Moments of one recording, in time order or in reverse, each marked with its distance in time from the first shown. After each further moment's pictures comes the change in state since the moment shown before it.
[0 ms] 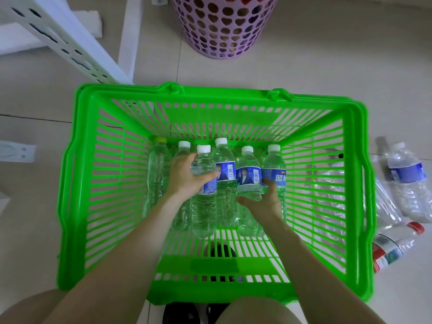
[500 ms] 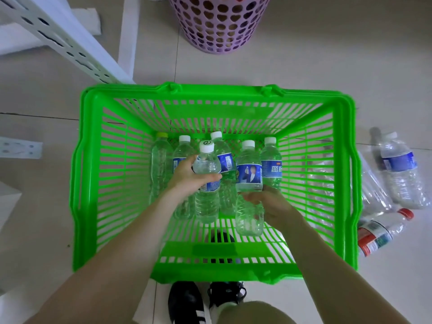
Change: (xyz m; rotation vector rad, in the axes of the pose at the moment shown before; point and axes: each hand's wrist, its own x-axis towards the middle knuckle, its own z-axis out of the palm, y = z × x) left_hand -0.026 0.012 -0.015 -0.305 -0.253 -0.273; right_hand -0.013 -0.004 -0.029 0.453 -0.357 0.178
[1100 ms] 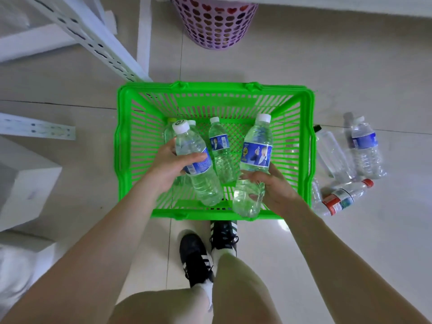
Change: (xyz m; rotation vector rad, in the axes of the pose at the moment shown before) left_hand -0.133 0.061 -0.051 -0.439 -0.038 -0.041; right_hand -0.134 -0.028 -0.008 0.163 -0.145 -0.066
